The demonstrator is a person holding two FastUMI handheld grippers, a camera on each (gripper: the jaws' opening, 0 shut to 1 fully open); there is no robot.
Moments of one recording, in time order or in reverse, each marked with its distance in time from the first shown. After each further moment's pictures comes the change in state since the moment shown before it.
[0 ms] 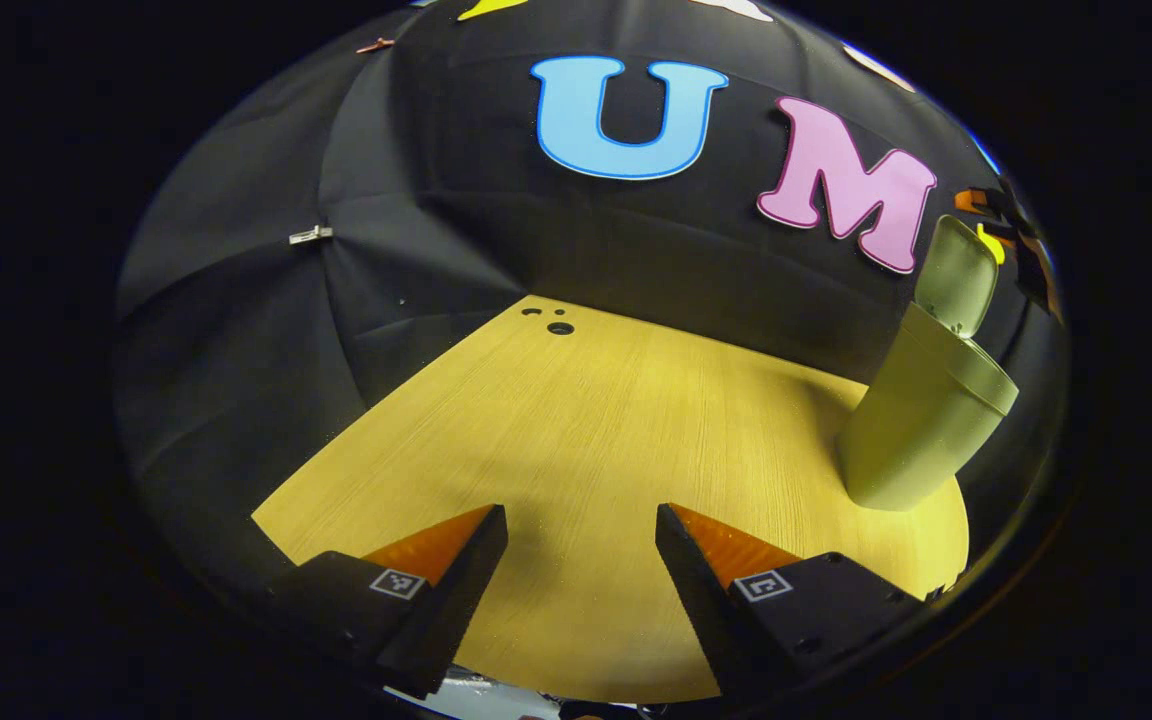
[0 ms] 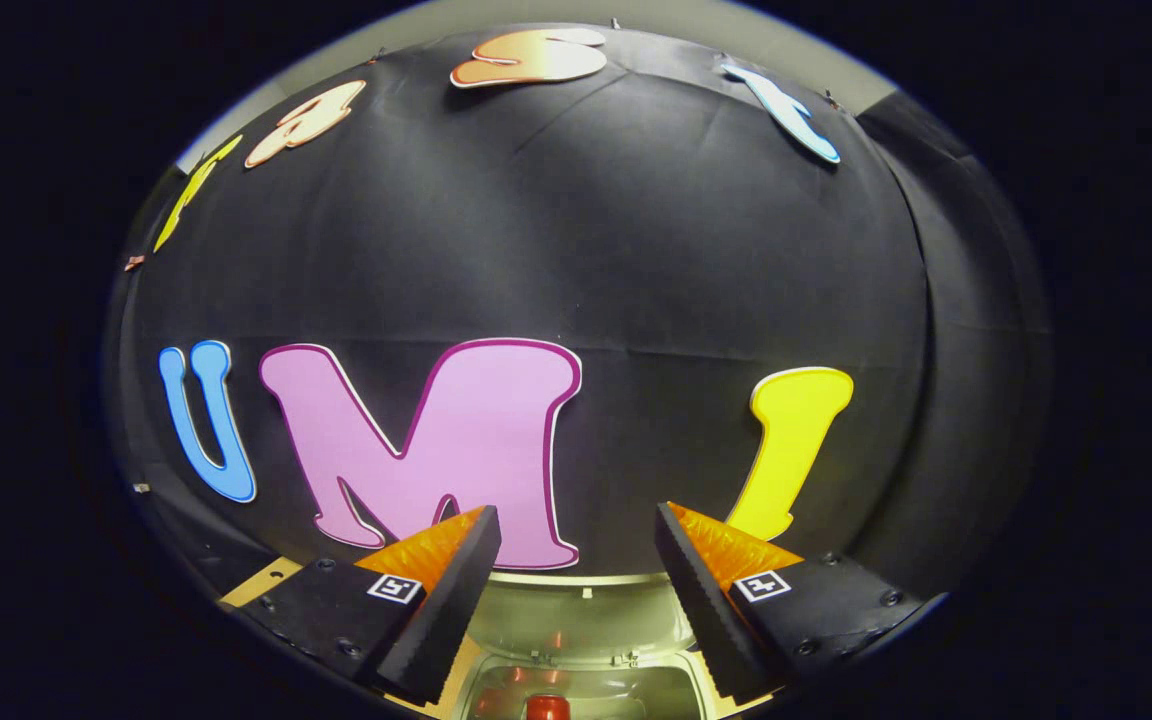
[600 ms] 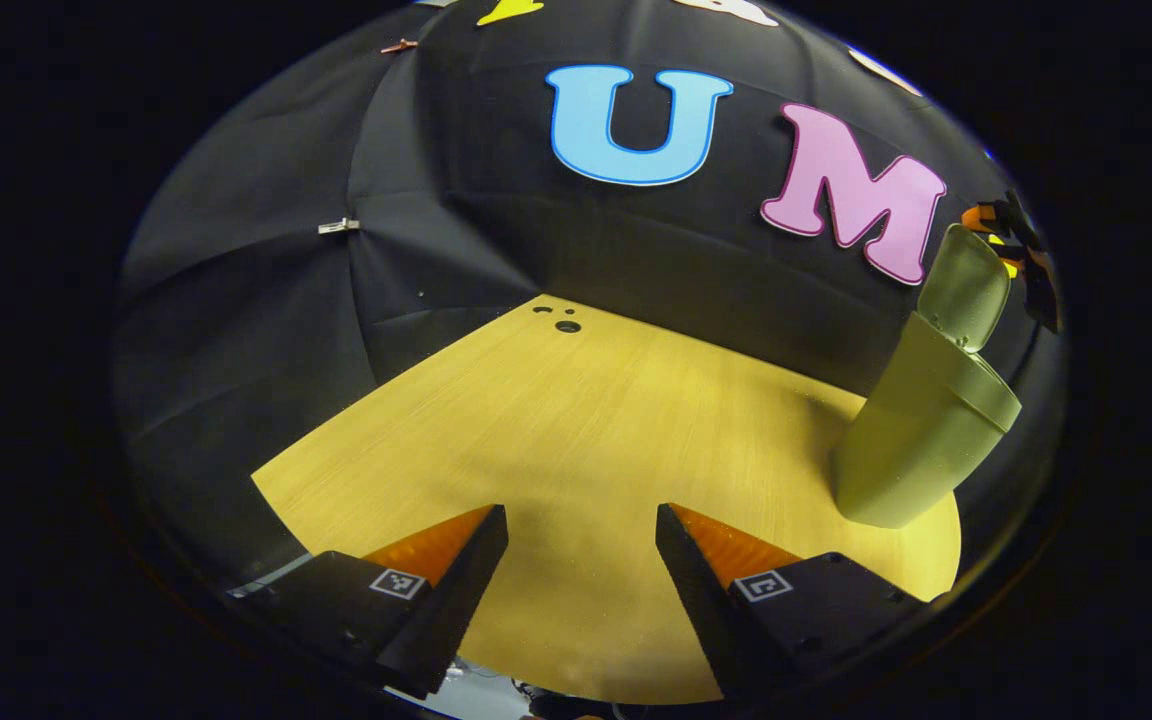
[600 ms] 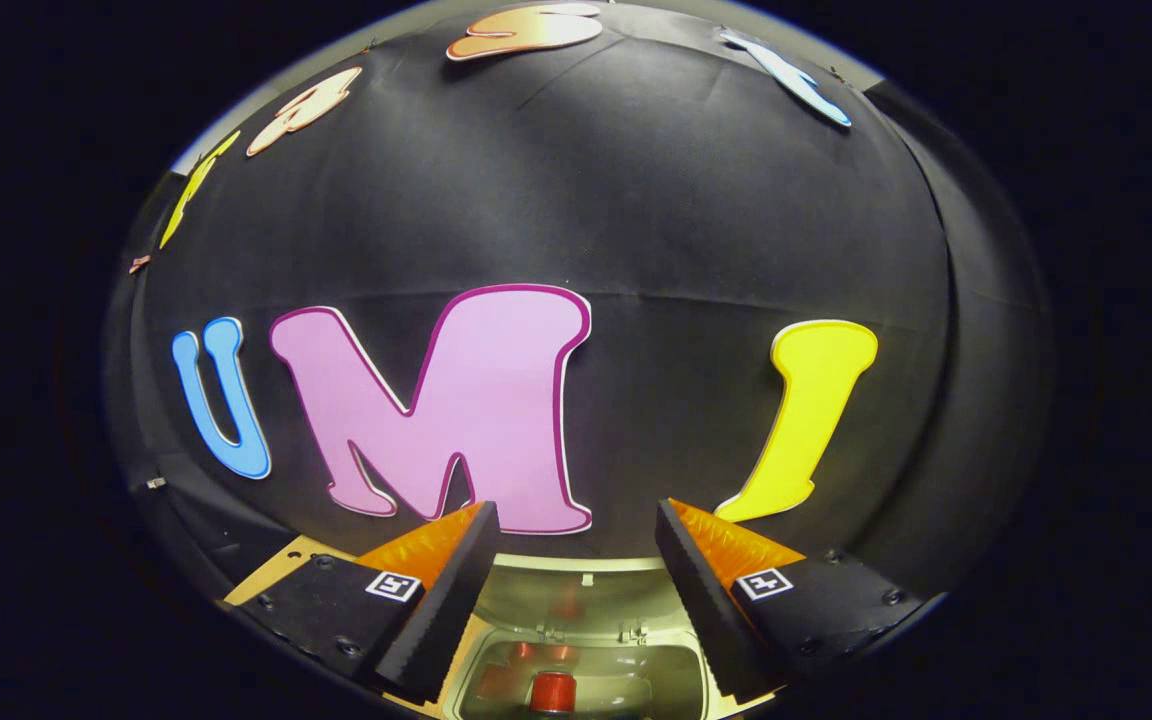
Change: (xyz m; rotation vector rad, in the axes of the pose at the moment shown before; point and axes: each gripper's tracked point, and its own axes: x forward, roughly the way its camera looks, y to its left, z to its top) left arm -0.013 -0.049 -0.011 -0.044 -0.024 0.024; right arm -0.017 0.002 -0.028 -0.002 0.108 0.083
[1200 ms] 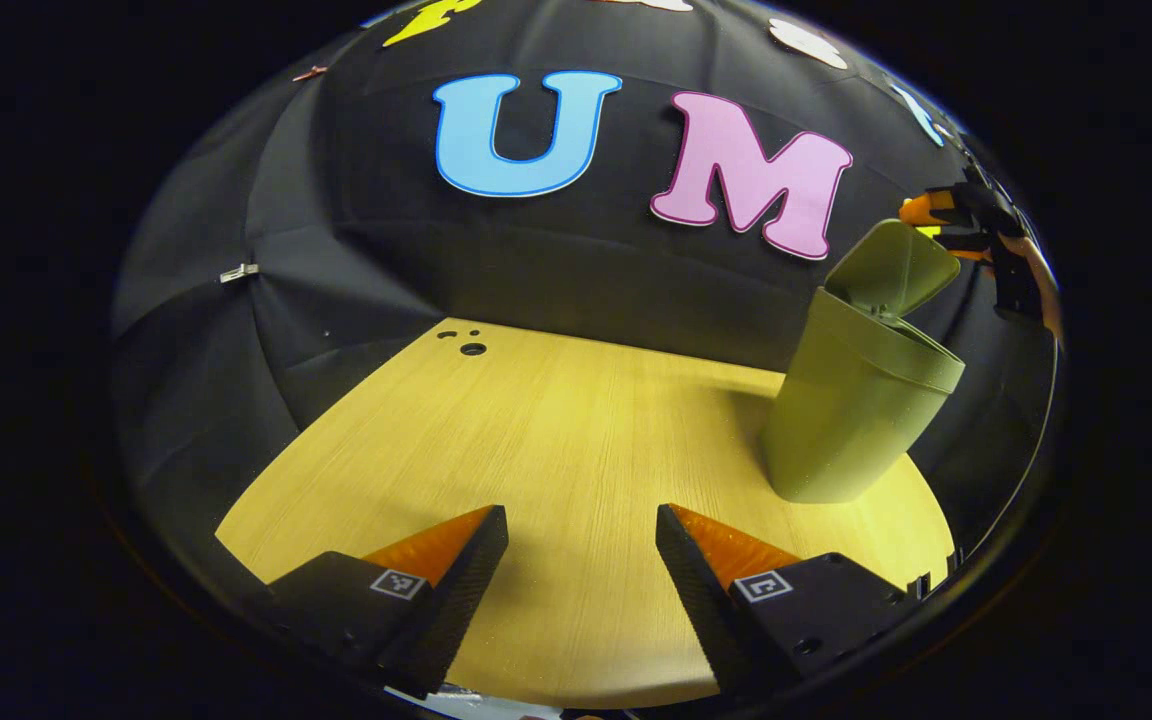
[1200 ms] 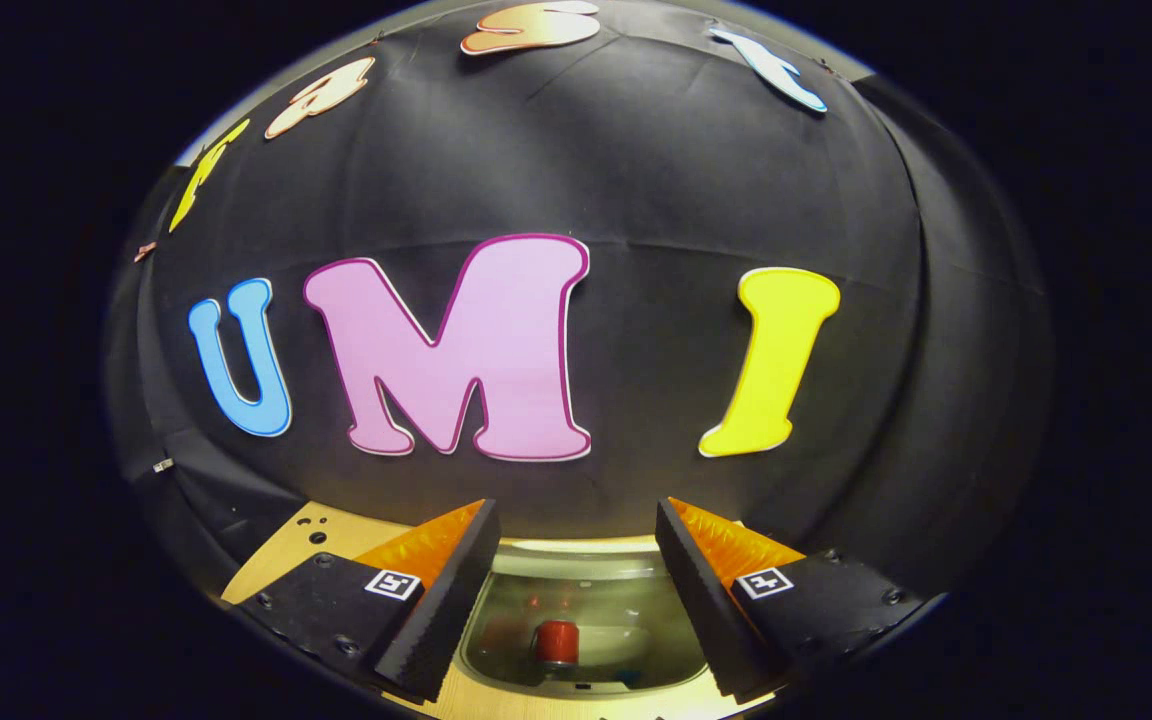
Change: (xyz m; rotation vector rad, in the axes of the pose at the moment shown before) left arm 0.003 -0.046 0.013 0.162 -0.011 -0.224; right arm -0.072 -0.001 -0.063 0.006 0.104 -0.041
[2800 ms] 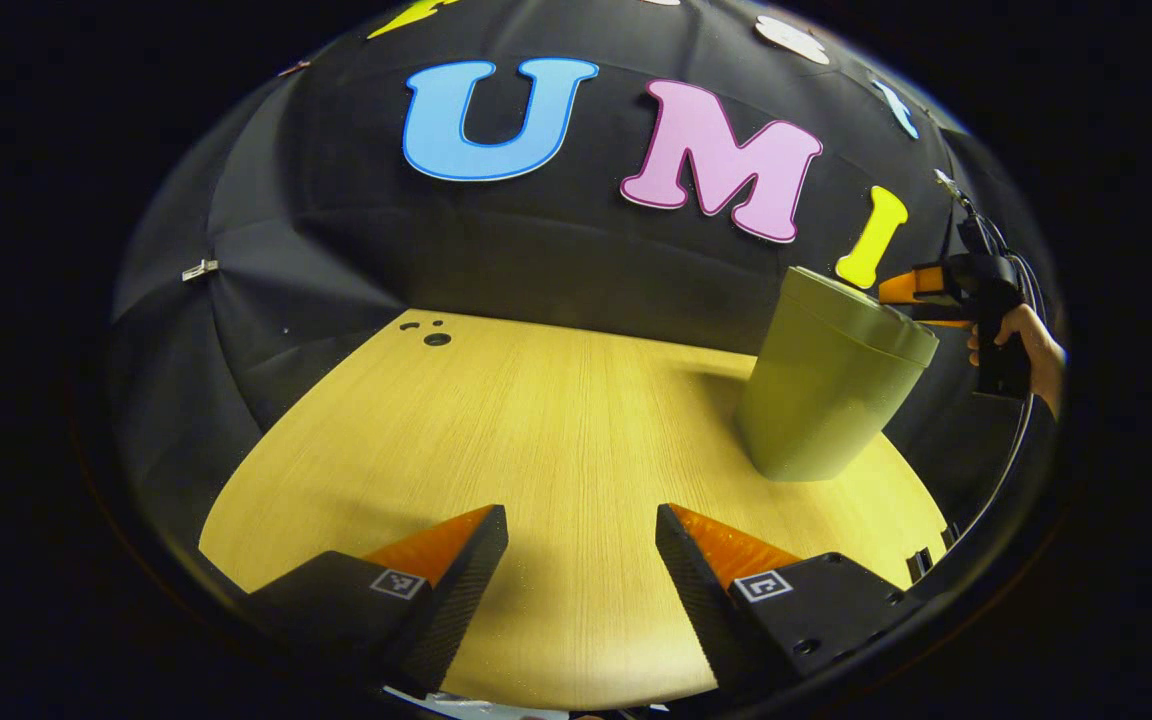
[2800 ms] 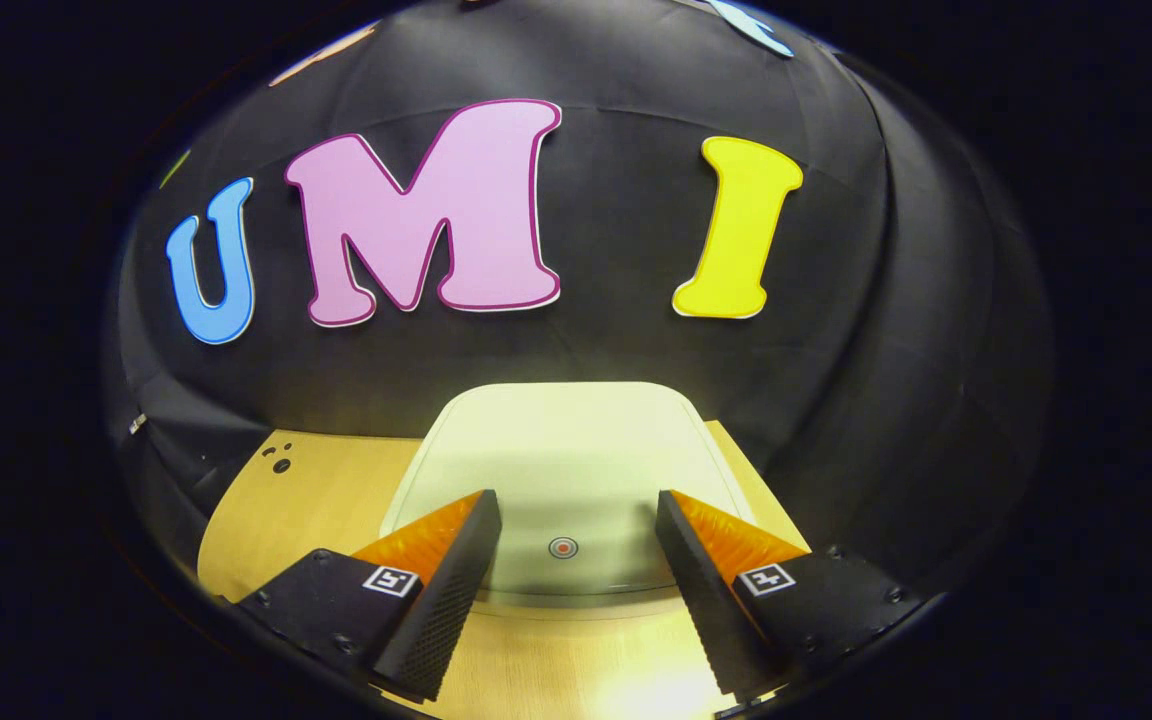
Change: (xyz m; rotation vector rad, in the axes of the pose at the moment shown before) left arm 0.009 0.003 -0.011 0.034 0.011 -0.104; right arm -0.013 -0.012 -0.133 0.016 0.203 -0.073
